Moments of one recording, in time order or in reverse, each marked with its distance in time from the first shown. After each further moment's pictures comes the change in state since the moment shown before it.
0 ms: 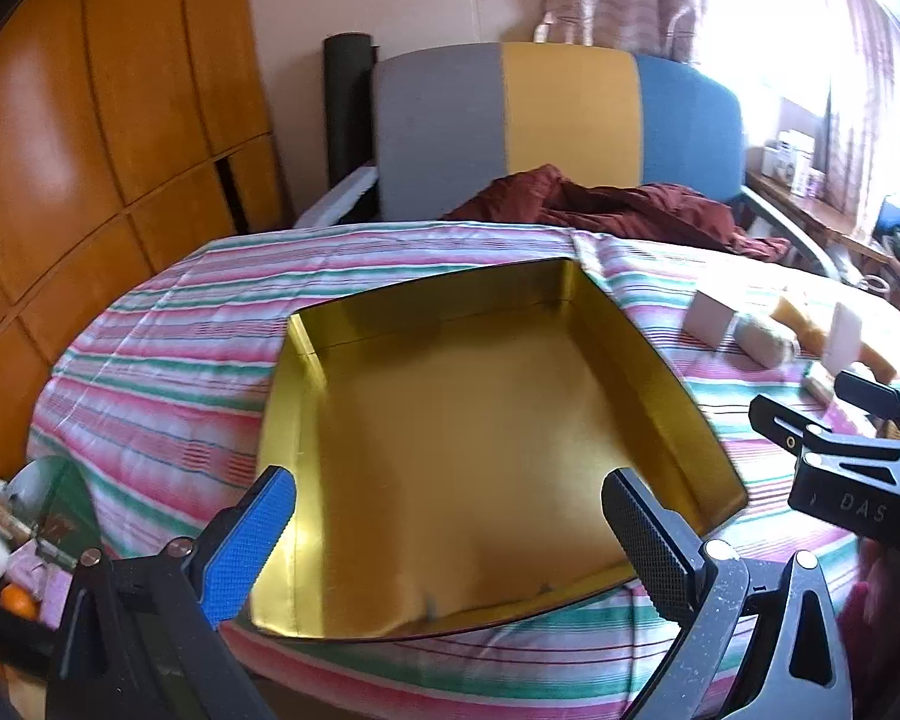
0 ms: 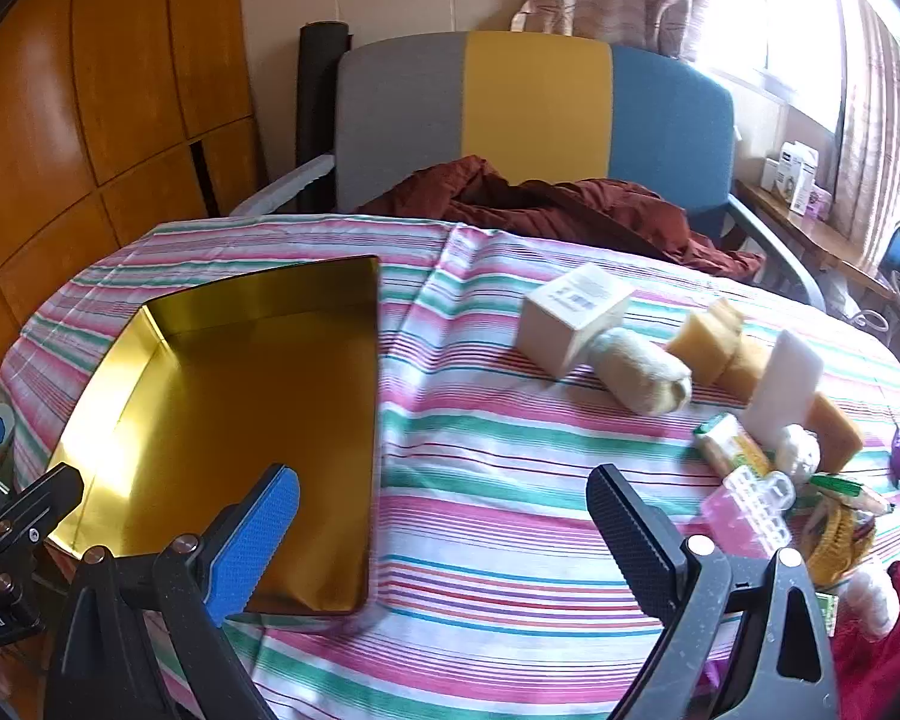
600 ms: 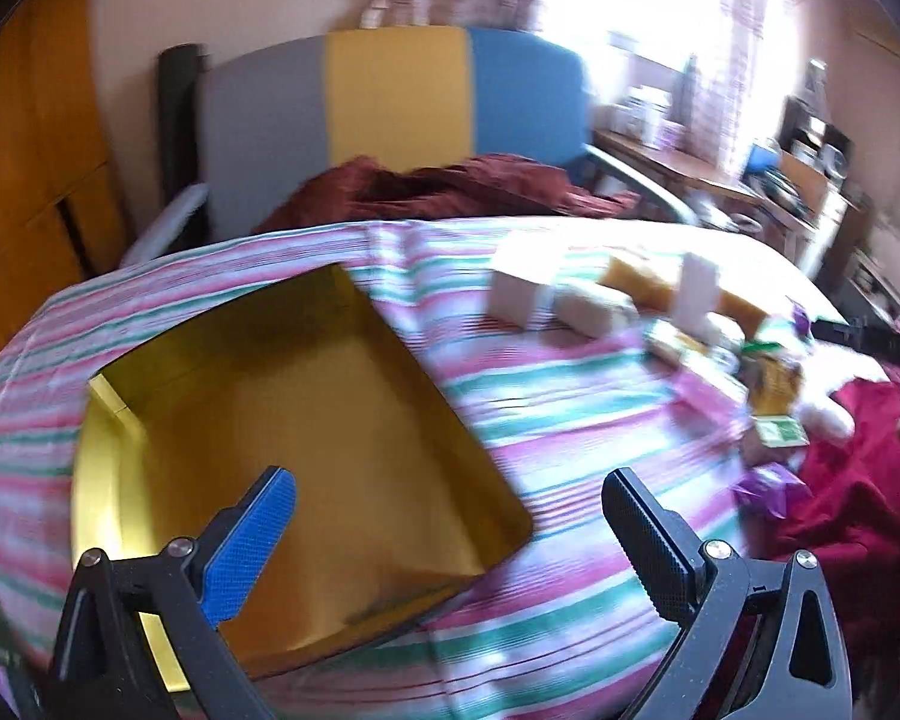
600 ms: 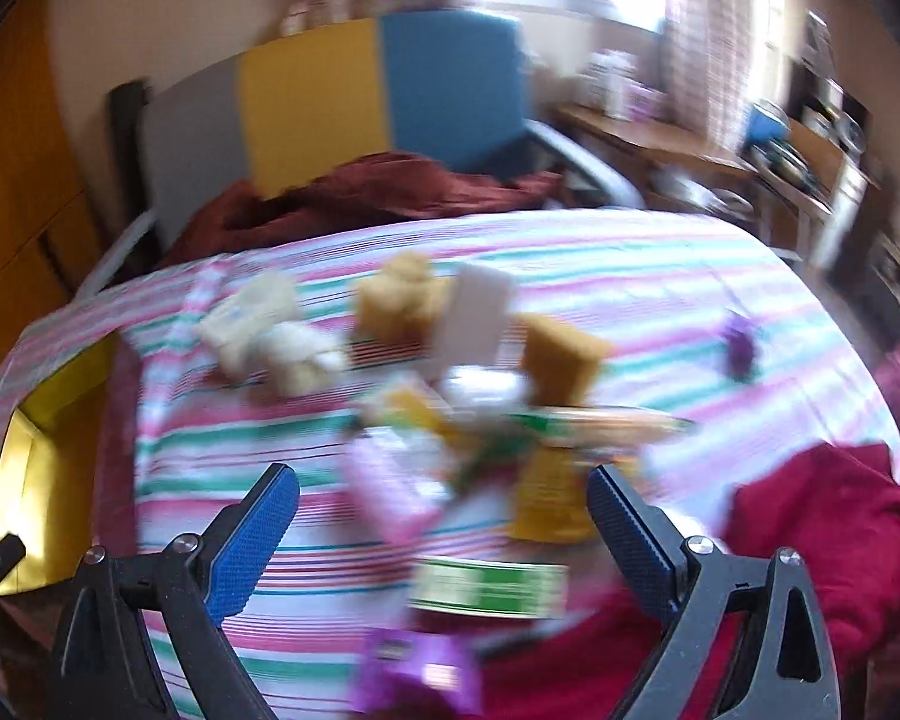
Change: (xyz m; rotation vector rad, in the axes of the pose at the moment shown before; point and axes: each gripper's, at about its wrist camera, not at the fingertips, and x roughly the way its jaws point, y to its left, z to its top) left arm 0.007 -0.102 0.018 0.200 0.056 -0.352; right arm -0.070 -0.222 -0.024 0.359 0.062 -0.250
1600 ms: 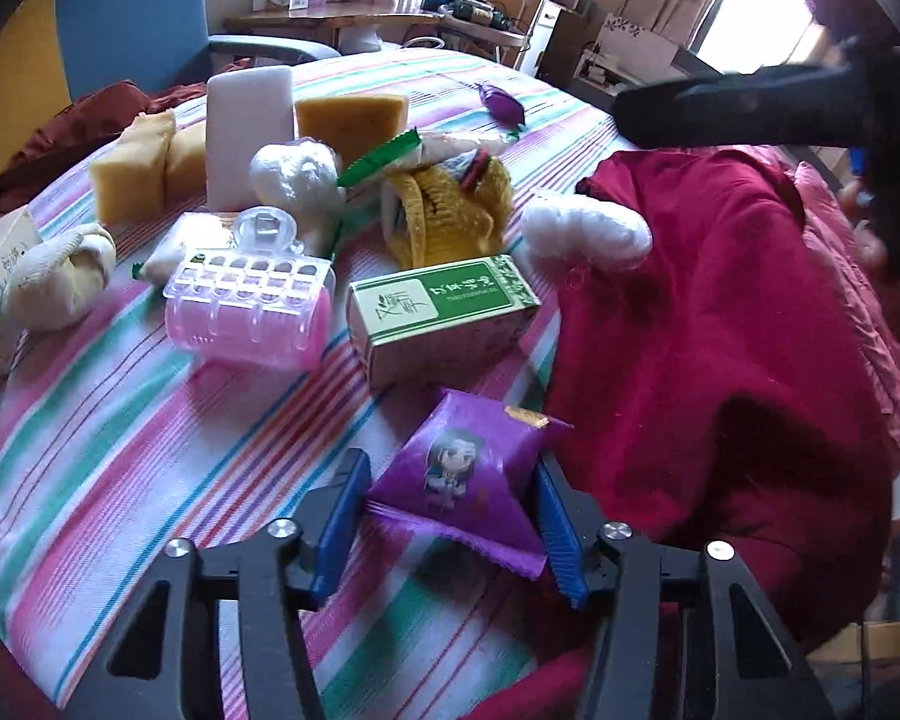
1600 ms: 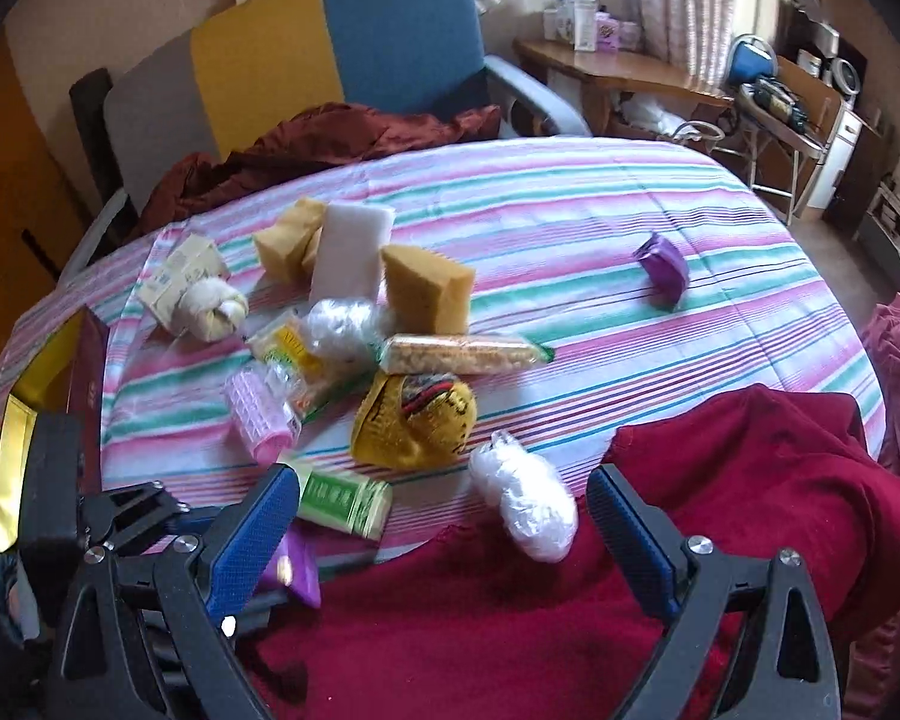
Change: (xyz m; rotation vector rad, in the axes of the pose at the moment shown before) left arm 0.116 -0.197 -0.012 0.460 0.296 -0.566; right arm 0.003 -0.057 -0.008 -0.052 0.187 0.056
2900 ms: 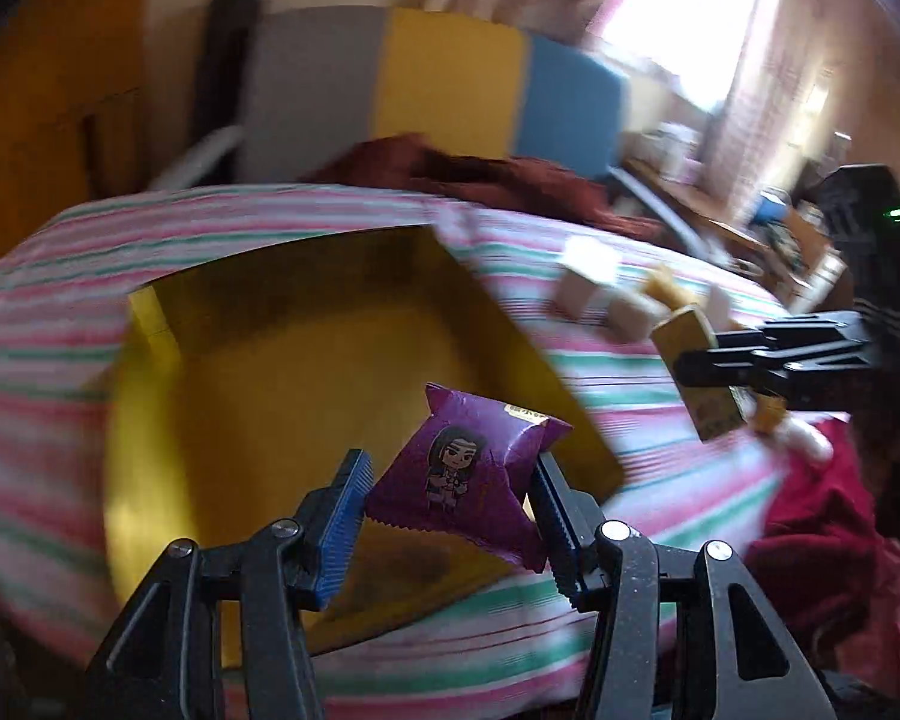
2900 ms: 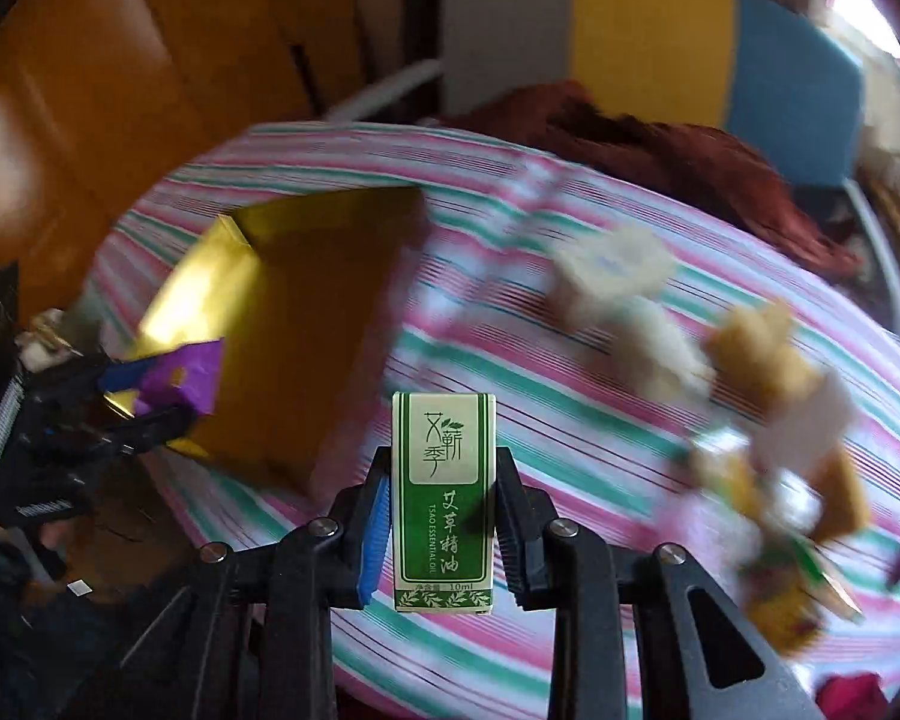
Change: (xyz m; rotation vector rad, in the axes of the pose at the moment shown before) left arm -0.237 0.139 -0.198 -0.666 -0.352 0.536; right arm 0.032 0.278 0.016 -0.596 0.093 0.446
